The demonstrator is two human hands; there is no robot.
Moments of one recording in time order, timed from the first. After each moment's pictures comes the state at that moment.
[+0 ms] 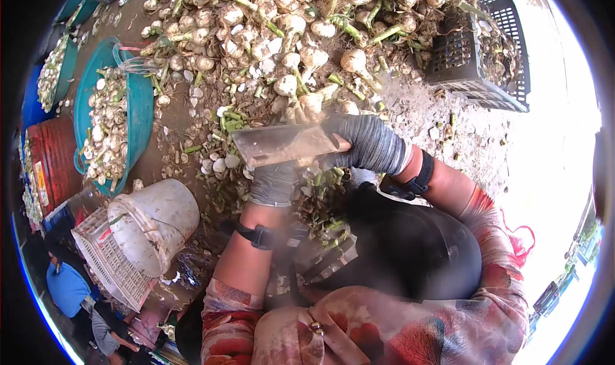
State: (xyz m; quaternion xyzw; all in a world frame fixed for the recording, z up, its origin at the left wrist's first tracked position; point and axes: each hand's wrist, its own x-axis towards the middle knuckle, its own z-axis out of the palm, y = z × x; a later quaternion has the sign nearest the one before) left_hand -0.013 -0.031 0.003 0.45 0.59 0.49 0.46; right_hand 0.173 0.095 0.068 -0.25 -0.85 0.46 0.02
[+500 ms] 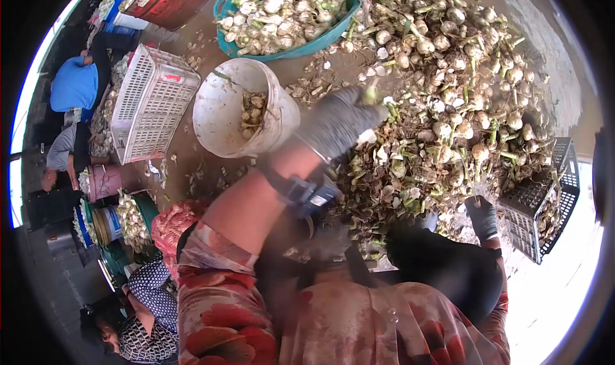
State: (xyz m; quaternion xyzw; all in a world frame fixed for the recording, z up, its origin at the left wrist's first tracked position) left_hand -0.166 -0.136 0.184 0.25 0.75 0.46 0.41; right_hand 0.229 0.098 0.040 -0.44 -0.82 0.37 -0.08
